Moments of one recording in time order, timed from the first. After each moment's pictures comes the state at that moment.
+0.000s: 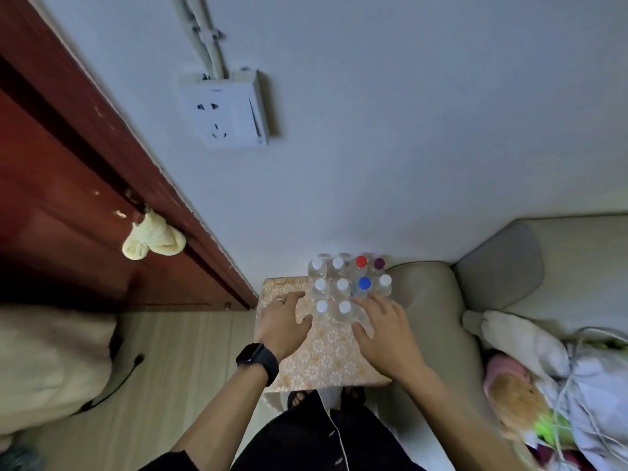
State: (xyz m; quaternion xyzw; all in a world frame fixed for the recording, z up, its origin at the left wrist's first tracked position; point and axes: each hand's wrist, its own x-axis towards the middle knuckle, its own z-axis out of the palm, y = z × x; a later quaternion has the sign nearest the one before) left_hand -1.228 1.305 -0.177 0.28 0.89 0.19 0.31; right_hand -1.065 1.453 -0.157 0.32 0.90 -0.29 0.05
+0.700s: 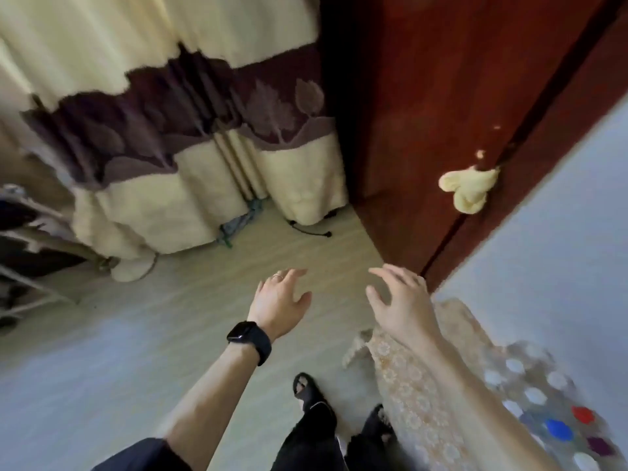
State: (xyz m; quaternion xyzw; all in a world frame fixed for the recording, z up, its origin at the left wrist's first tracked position) left_hand -1.078 1.033 -0.122 -0.24 0.94 0.23 0.07; right_hand -1.185 1.250 -0.131 -0.23 0.92 -0.29 0.12
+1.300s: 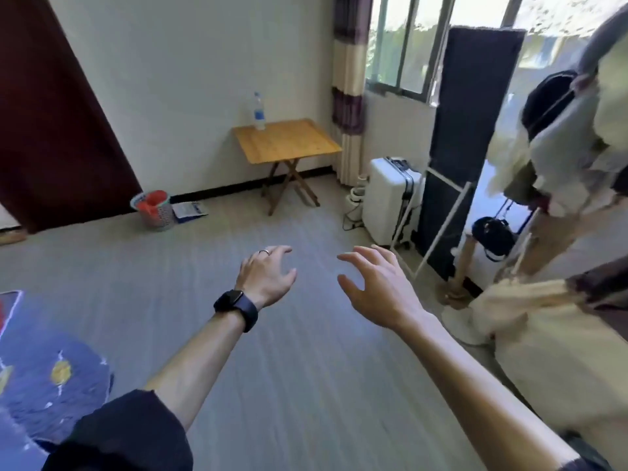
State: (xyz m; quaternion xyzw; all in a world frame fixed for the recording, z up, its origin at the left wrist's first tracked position) left_hand -0.388 0.787 0.009 -0.82 0.54 0.06 -0.21; right_hand -0.615 0.720 0.039 -0.90 0.38 -0.18 0.11
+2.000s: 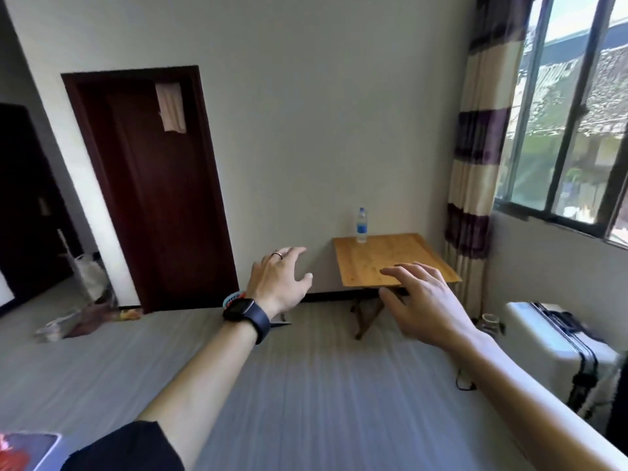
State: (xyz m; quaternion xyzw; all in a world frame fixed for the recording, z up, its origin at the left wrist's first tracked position) left_hand -0.035 0.507 0.194 -0.87 0.42 -0.14 -0.23; right_hand -0.251 0.341 0.168 -0.92 0.24 -0.29 0.10
